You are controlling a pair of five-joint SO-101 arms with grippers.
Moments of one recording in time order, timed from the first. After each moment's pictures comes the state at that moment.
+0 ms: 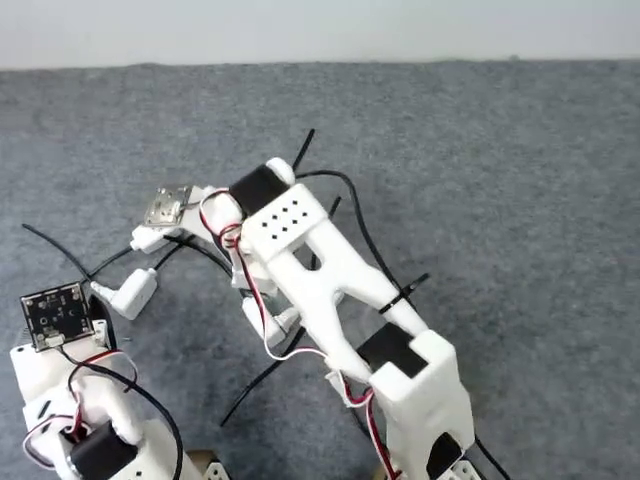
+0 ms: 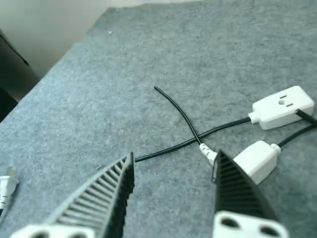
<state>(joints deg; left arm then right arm) -43.3 -103.6 84.7 61.0 -15.3 -44.0 26.4 -31.9 100.6 36.3</state>
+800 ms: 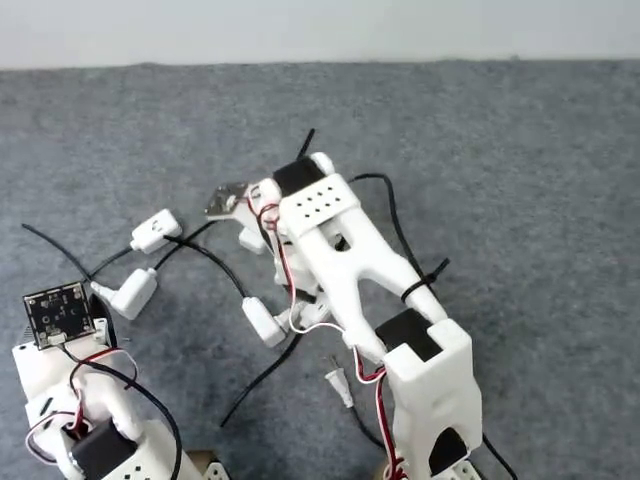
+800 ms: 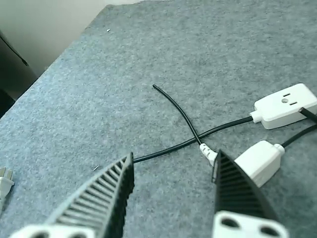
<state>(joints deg) -43.2 -103.6 88.3 57.2 -15.3 -34.9 26.7 -20.8 100.7 36.2</state>
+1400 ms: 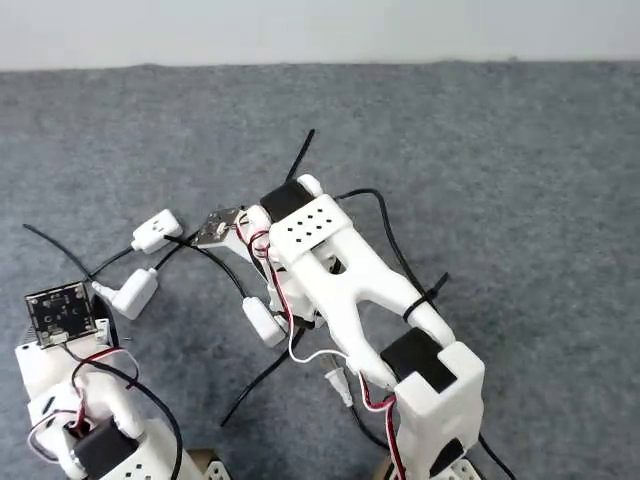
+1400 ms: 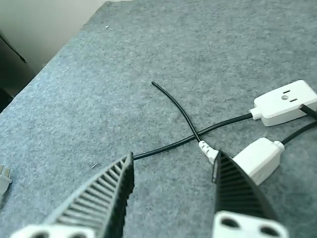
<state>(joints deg) -43.2 -103.6 88.8 57.2 -15.3 -39.9 18.2 -10.1 100.7 33.4</state>
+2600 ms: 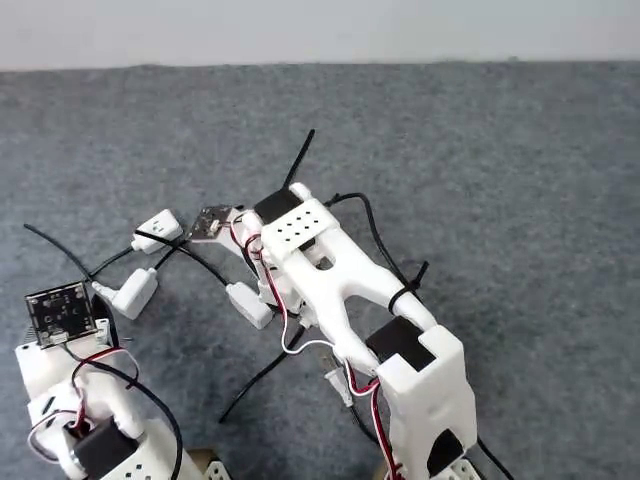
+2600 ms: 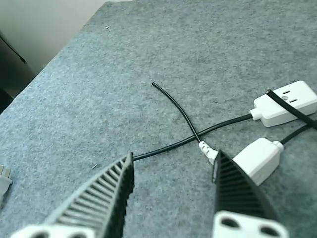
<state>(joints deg) -43.2 -103.6 88.8 57.2 -15.3 -39.8 25.6 -12.3 90.4 32.7</state>
